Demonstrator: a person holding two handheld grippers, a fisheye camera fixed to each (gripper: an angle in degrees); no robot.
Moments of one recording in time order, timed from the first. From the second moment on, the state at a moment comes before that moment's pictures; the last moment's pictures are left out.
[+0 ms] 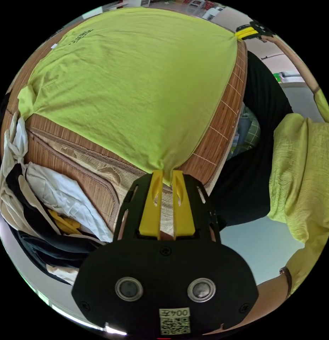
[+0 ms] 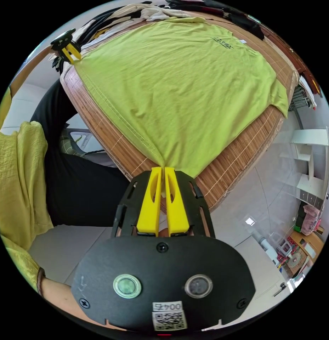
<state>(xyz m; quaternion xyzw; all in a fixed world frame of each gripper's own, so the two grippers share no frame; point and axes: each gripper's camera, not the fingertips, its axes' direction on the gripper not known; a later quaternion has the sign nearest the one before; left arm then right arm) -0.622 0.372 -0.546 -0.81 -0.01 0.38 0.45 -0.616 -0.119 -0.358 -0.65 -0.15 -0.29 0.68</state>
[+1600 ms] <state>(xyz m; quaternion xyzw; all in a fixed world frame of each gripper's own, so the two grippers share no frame) -0.564 0.409 -0.832 -0.68 -0.11 0.47 0.54 -0.482 -0.014 -0.569 -0.63 -0.17 -0.24 0.72</state>
